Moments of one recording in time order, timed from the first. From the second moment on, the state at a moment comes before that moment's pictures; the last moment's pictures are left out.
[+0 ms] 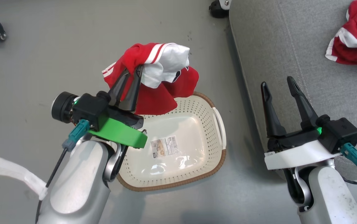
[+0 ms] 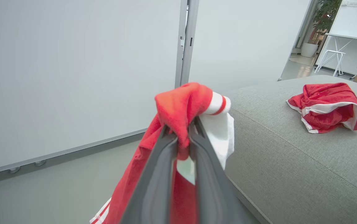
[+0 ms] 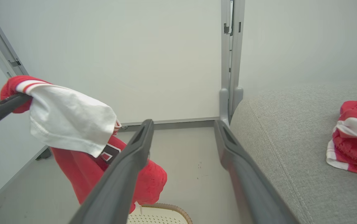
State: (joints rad) left arm -0.52 0.15 -0.44 0.24 -0.31 -0.07 -0.26; right arm -0.21 -0.05 0.11 -0.03 0.17 0.13 -0.21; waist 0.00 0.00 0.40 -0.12
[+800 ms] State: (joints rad) left arm -0.24 0.11 -0.36 -0.10 -0.29 -0.05 -0.26; right arm -0.03 -0.05 0.13 -0.07 0.17 0.13 -0.12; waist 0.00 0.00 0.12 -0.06
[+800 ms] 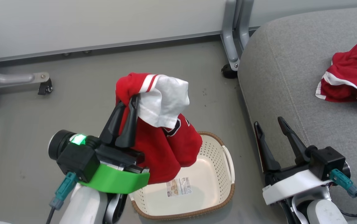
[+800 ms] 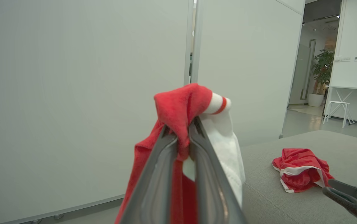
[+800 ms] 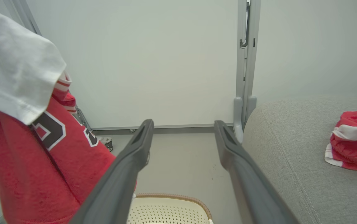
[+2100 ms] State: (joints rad) left arm -0.17 0.11 -0.41 -0.08 -0.32 -0.04 -0.26; right arm -0.06 -0.08 0.44 -0.06 0.22 0.13 -0.05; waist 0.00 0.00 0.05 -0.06
